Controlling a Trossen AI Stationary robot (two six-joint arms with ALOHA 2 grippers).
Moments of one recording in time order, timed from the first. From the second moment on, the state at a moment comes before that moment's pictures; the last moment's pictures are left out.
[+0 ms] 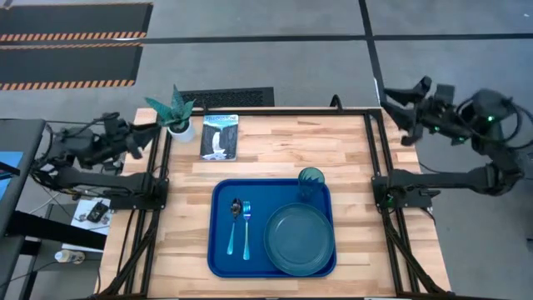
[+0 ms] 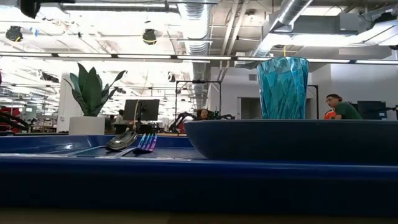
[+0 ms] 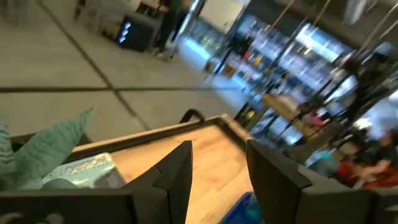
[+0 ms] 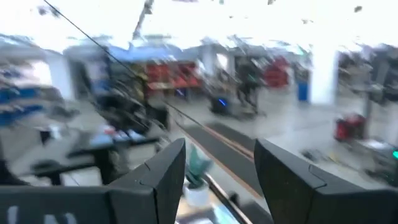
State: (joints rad) left arm -0.03 0.26 0.96 -0.86 -0.62 -0.64; right arm -0.26 0.64 1.31 -0.50 0.15 0.03
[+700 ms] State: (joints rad) left arm -0.03 0.01 0.34 -0.56 -0.64 -0.75; right arm -0.27 0.10 0.39 0.13 0.23 0.26
